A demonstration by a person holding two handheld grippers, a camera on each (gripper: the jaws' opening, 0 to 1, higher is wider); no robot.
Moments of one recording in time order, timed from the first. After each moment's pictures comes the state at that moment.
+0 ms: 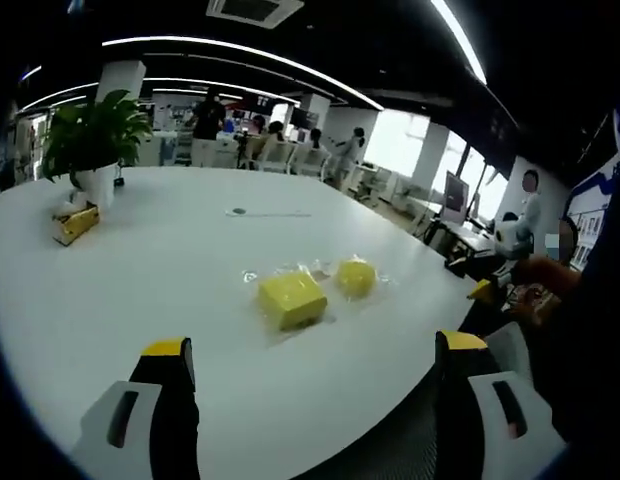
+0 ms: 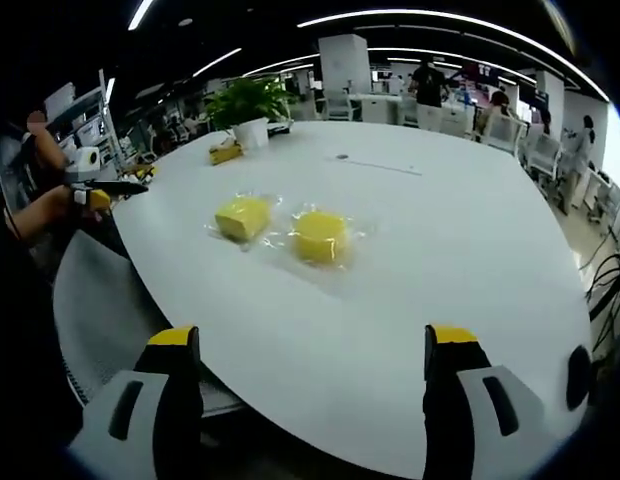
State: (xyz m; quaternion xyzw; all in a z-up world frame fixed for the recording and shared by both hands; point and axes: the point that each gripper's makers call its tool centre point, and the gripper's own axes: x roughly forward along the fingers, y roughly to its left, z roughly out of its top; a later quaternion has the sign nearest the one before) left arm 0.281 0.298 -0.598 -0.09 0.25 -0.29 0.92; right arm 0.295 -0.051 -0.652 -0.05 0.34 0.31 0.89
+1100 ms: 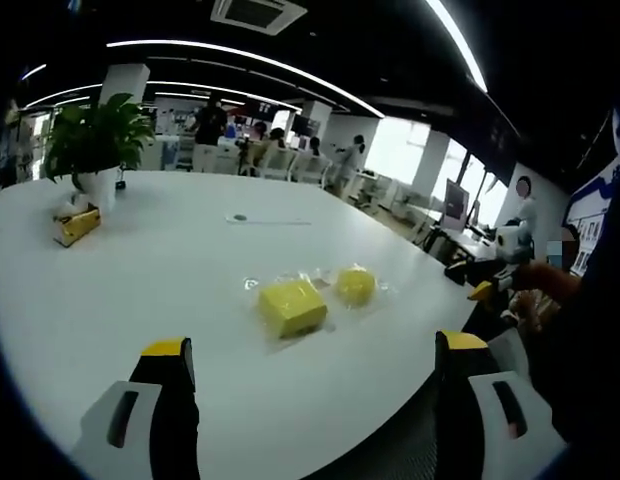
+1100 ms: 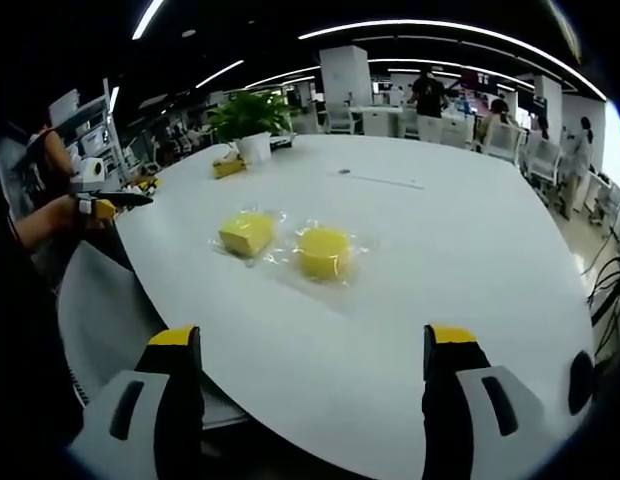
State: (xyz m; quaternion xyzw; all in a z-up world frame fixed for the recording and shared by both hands) left arm 0.285 0.299 -0.594 -0.10 0.24 -0.29 0.92; right arm 0.299 -0.045 -0.639 -0.04 0.31 0.32 0.90
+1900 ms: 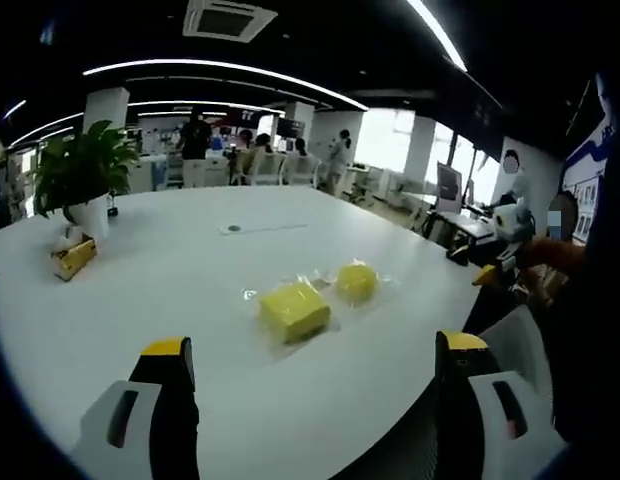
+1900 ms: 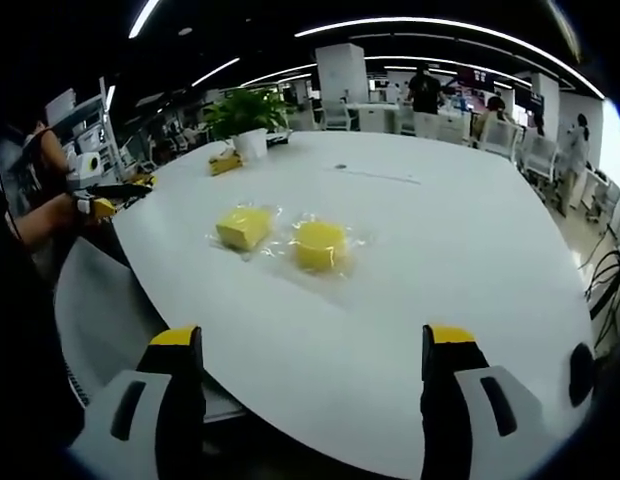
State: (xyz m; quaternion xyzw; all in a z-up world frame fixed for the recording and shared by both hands) left arm 0.289 0.288 -0.595 -0.03 0.22 -0.30 0.93; right arm 0.295 -0.051 -0.646 -0.04 0.32 0.31 0.90
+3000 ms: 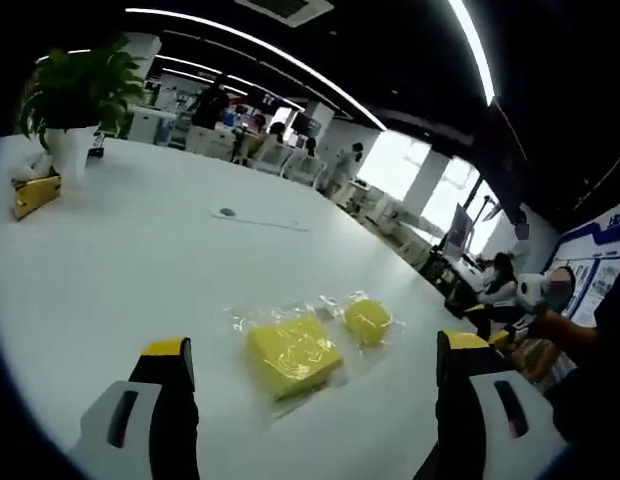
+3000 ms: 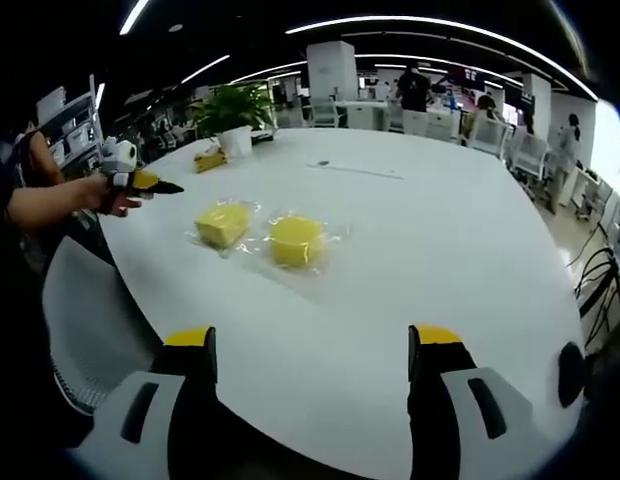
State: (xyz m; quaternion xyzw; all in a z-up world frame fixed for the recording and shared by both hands) left arm 0.400 0.266 -0.635 -0.18 0.25 -0.30 0.90; right arm 0.309 -0.074 -0.651 -0.05 0.32 0.28 0.90
